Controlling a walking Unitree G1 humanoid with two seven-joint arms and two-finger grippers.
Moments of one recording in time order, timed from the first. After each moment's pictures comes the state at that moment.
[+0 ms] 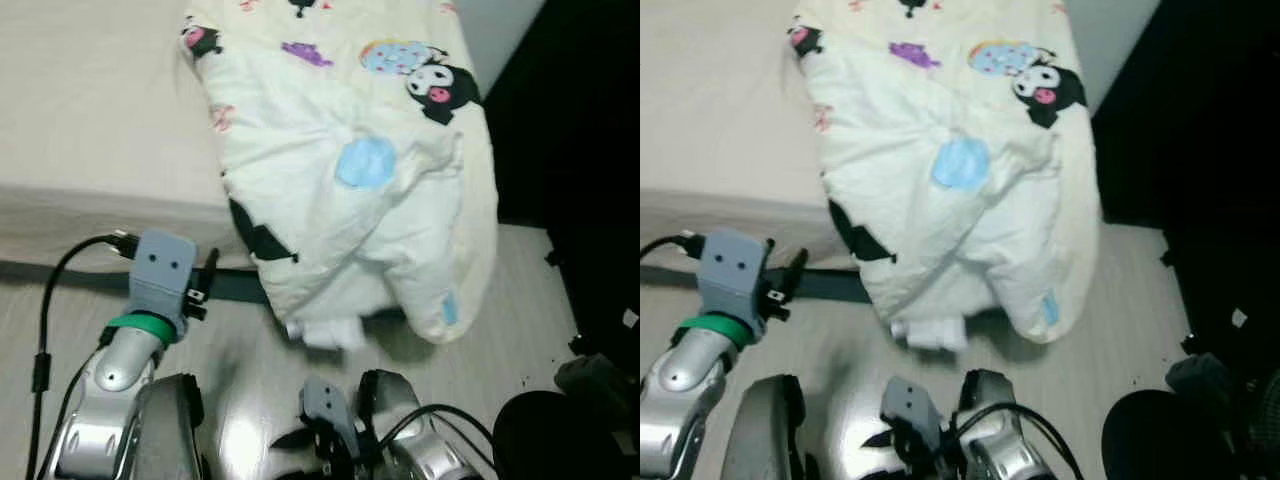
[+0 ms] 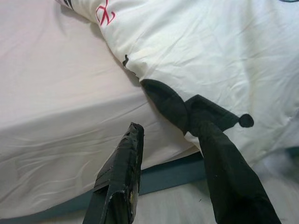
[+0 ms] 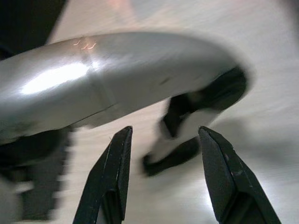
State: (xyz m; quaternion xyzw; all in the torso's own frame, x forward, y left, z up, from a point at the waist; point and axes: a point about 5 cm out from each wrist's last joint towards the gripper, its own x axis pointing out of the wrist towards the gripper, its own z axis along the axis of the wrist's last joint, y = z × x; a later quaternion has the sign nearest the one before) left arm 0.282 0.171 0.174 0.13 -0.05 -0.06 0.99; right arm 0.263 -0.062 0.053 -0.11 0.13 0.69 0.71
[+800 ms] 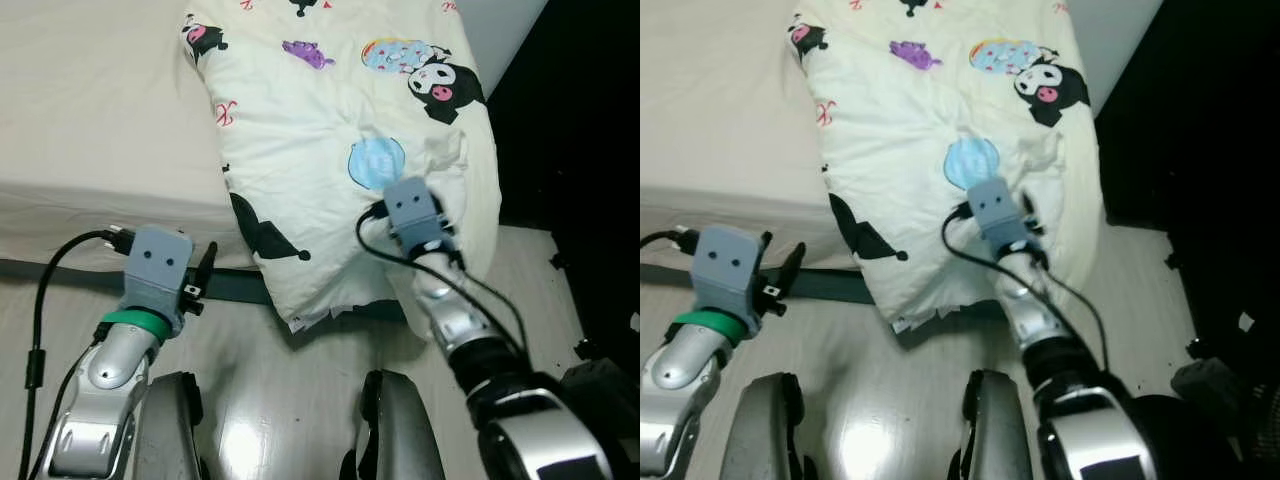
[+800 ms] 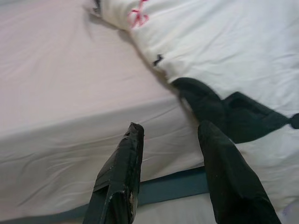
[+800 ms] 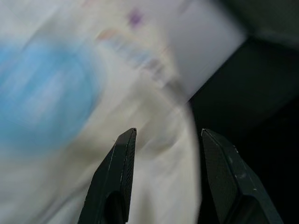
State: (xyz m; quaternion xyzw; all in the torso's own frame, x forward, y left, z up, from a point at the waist) left arm 0.277 0.190 0.185 0.14 -0.08 -0.02 0.99; right arm 0.389 -0.156 0.224 -0.25 -0.20 -0.14 0.94
